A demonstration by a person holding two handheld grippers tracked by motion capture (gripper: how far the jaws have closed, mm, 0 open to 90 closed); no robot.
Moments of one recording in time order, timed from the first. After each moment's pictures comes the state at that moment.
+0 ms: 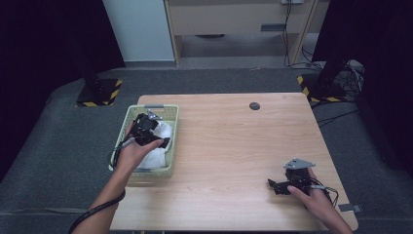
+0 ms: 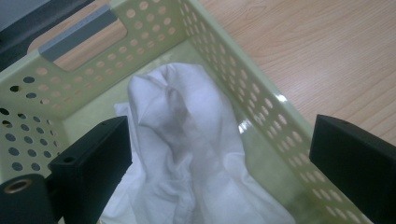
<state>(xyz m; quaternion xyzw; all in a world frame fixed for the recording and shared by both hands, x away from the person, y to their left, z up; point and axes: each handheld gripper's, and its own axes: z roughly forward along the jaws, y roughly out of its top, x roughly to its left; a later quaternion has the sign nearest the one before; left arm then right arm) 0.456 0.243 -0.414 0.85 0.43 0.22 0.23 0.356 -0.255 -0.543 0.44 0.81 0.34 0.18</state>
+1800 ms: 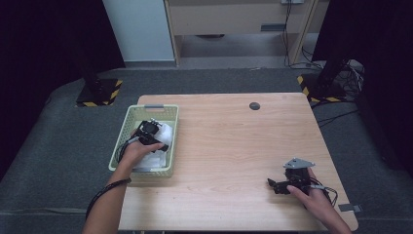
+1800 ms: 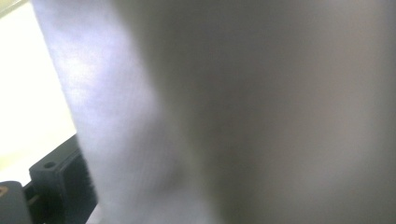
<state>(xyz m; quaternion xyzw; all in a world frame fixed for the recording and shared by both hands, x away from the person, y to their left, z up) 0.516 0.272 -0.510 0.86 0.46 0.11 0.19 0.357 -0.254 -0.543 0.44 0.81 0.34 0.18</state>
